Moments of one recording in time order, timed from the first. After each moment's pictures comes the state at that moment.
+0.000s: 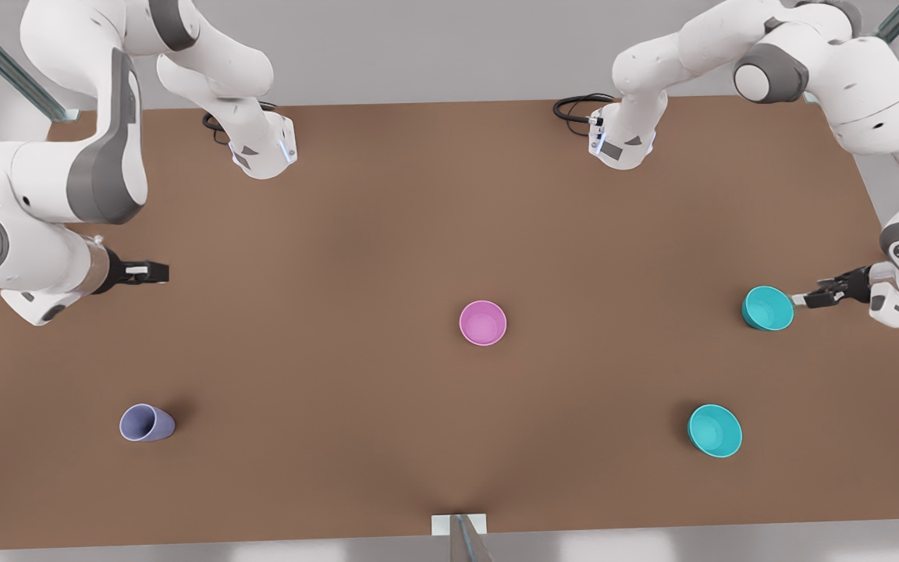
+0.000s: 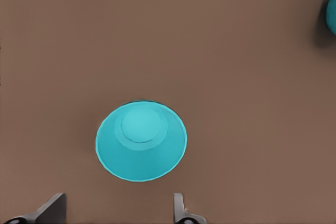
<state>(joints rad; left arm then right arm) 0.35 0.59 0.28 -1.58 -0.28 1.79 0.29 -0.04 0.29 0.09 -1.25 -0.13 1.26 -0.01</state>
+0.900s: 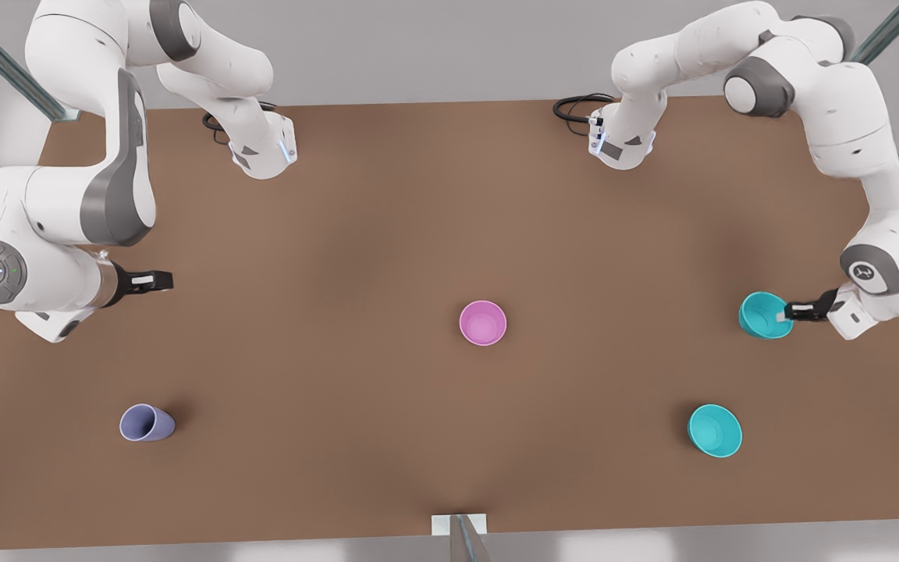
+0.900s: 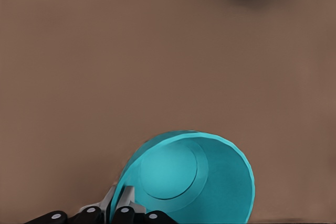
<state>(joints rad) 0.18 0.56 0.28 -1.67 -0.34 1.94 0.78 -0.04 0.34 0.10 -1.25 -0.15 1.26 -0.10</state>
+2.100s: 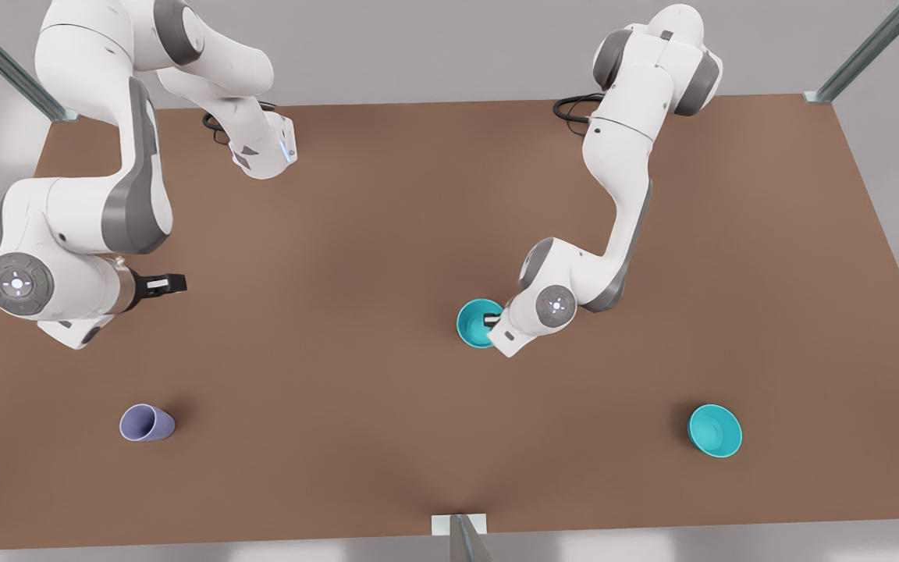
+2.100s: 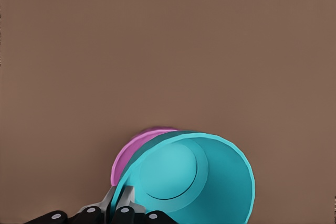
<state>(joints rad) -0.59 0.69 0.06 -1.47 -0.31 2.02 -0.41 -0.02 0.36 0.10 -1.25 -0.15 1.25 -0.12</state>
